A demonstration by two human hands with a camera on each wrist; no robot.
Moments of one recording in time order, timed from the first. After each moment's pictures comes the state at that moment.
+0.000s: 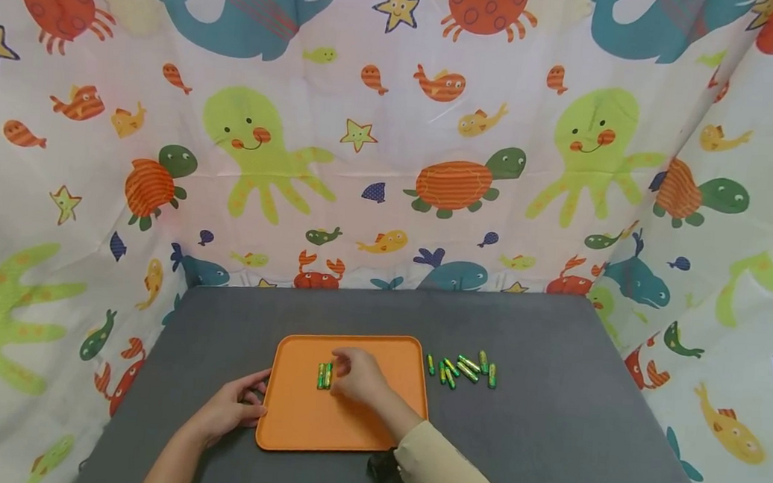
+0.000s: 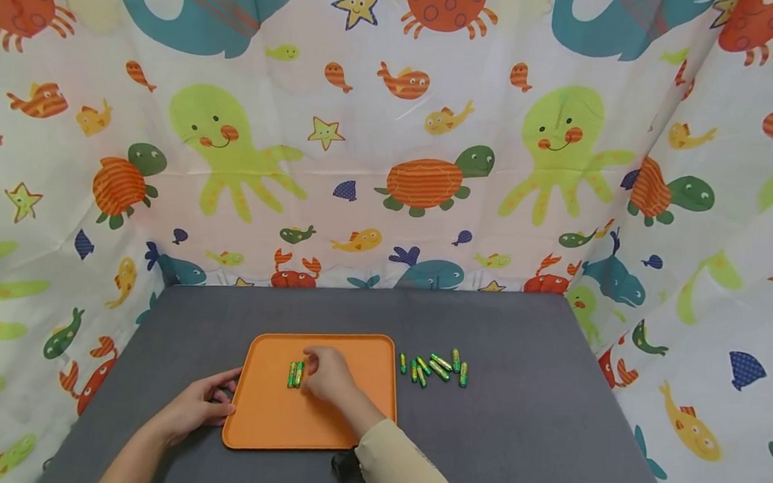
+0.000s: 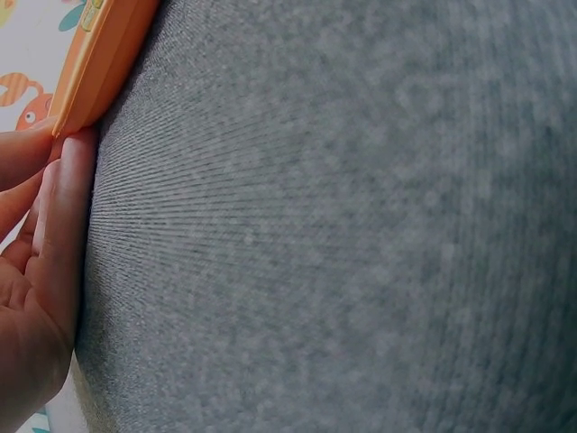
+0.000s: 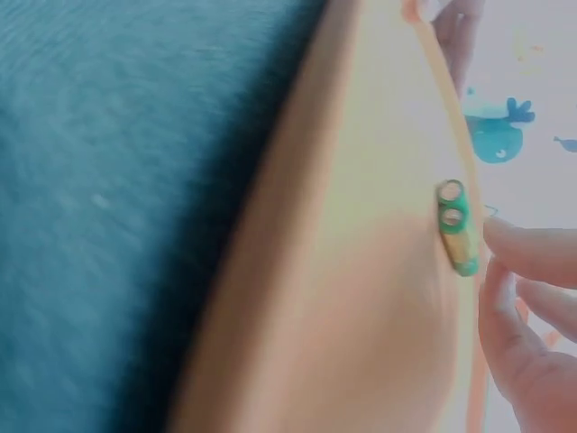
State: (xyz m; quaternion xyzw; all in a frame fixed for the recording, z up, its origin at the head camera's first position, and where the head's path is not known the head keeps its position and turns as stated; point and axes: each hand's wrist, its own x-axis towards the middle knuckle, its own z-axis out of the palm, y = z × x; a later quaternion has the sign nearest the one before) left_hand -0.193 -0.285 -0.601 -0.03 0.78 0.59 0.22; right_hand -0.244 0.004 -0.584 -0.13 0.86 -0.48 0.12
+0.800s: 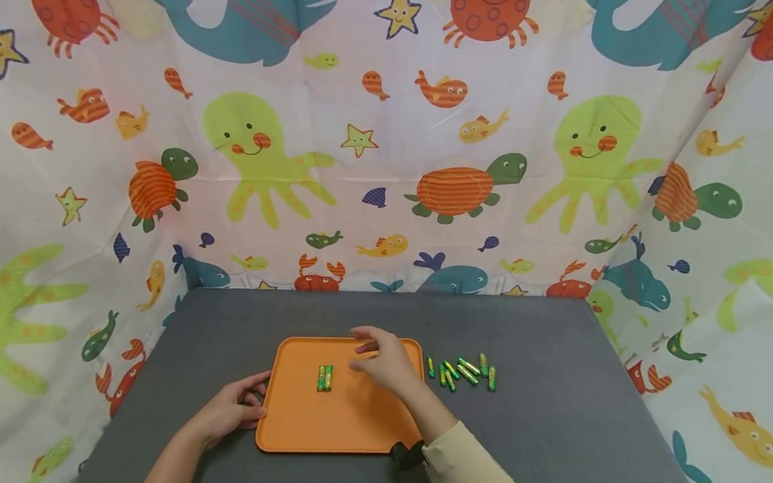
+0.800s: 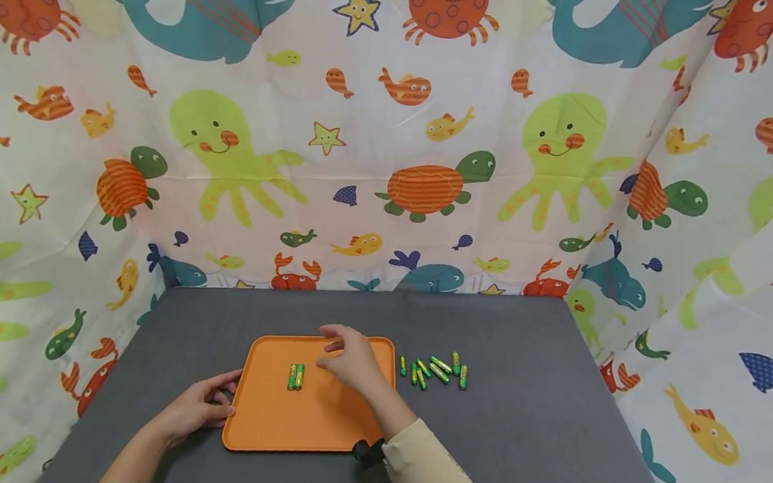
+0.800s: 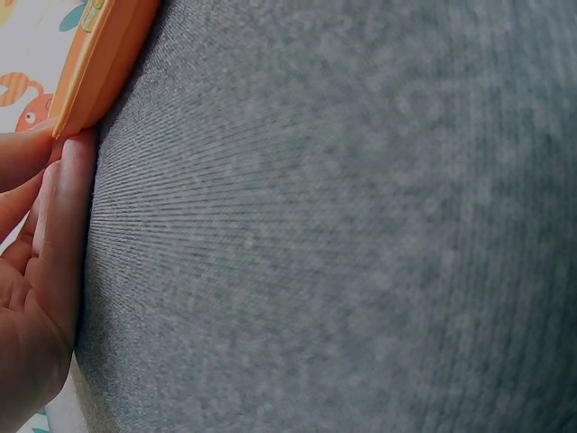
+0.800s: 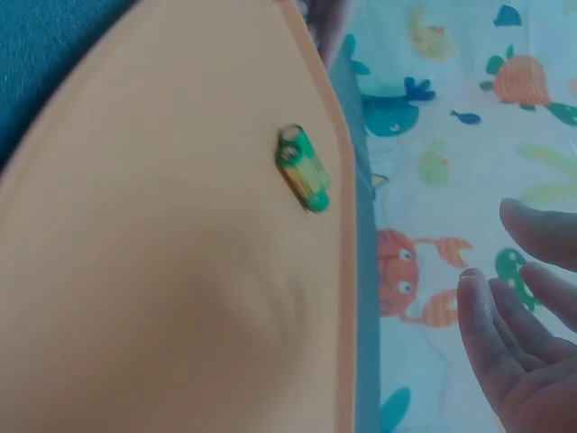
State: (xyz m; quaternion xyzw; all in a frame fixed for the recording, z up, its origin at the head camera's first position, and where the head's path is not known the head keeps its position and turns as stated) left_hand -0.194 -0.286 -0.593 -0.03 0.77 0.60 0.24; right_hand -0.236 0.052 -0.522 -0.14 0.83 -0.54 0.08
